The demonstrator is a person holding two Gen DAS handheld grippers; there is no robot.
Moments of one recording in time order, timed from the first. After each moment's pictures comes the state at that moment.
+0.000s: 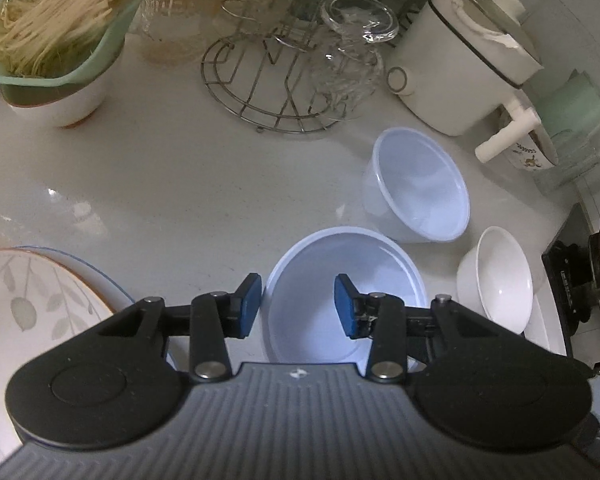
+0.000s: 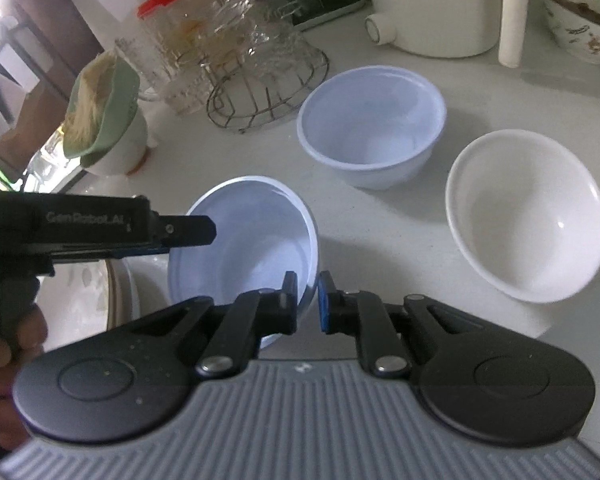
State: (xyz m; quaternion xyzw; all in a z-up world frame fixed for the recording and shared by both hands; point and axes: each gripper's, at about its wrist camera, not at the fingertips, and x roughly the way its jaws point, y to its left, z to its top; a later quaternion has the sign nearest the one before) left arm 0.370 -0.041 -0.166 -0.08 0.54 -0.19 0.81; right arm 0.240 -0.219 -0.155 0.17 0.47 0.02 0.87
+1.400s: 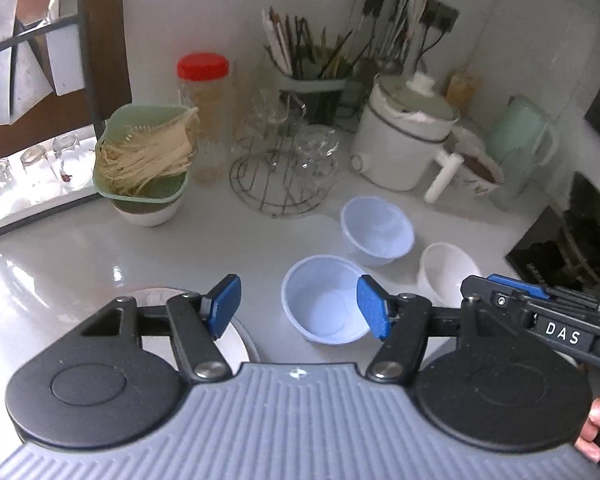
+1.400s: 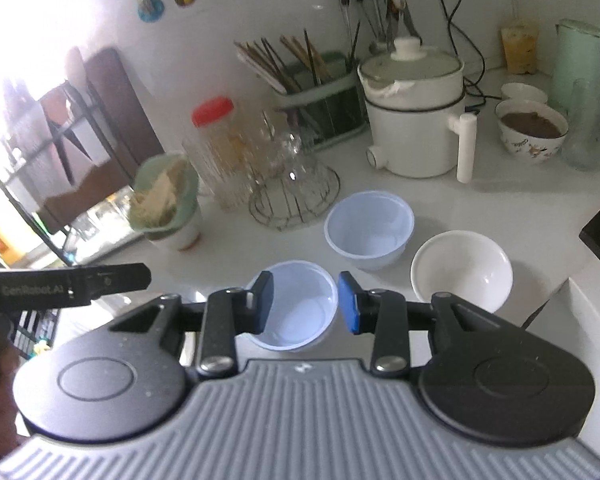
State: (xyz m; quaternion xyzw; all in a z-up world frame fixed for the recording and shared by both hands) left arm 0.246 0.019 -0.020 -0.02 0.41 -0.21 0.89; right arm 0.140 -0.204 -0.036 0.15 0.32 -0.01 0.93
